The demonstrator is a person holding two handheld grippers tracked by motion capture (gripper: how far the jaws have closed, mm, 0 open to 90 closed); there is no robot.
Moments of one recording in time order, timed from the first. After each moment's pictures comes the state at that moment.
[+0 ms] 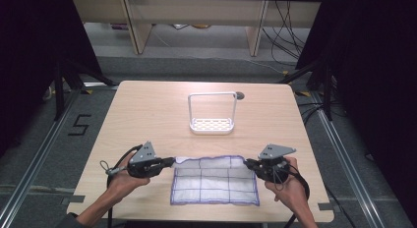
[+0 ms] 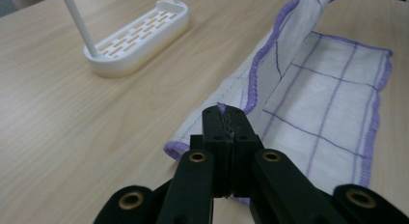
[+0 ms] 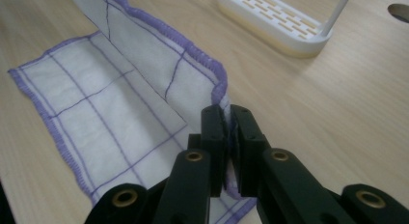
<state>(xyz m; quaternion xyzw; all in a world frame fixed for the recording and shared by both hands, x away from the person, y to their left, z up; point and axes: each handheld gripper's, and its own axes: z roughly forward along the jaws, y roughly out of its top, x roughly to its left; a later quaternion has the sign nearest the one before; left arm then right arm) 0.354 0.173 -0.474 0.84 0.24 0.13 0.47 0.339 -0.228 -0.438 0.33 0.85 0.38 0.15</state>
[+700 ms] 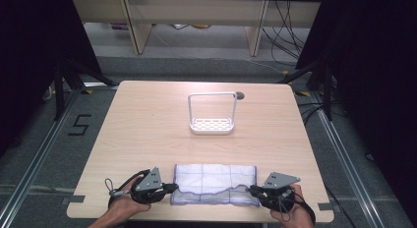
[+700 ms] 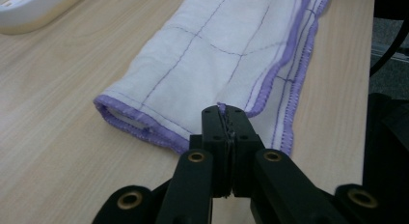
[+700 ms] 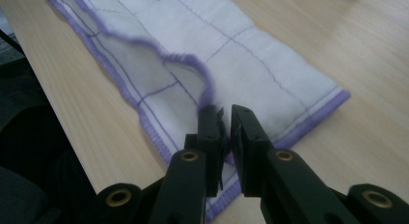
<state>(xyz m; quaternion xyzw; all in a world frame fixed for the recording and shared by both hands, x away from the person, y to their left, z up) 0.310 0.161 -0.503 0.88 0.18 0.10 0.43 0.287 -0.243 -0.481 0.32 0.87 0.36 0.13</state>
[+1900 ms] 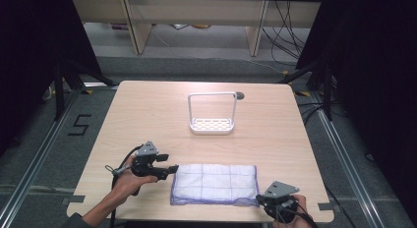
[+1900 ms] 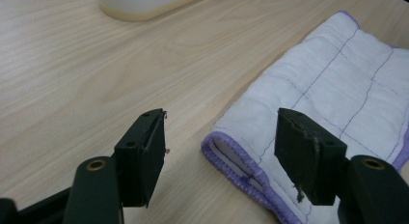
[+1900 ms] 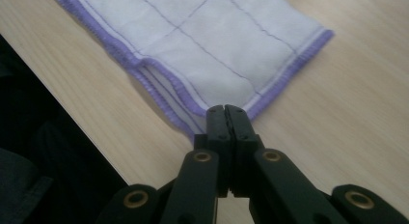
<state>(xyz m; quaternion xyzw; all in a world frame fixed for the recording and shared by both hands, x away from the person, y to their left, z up) 0.377 0.171 -0.498 0.81 0.36 0.08 0.46 0.260 -0.245 -0.476 0.37 0.87 0.28 0.16</state>
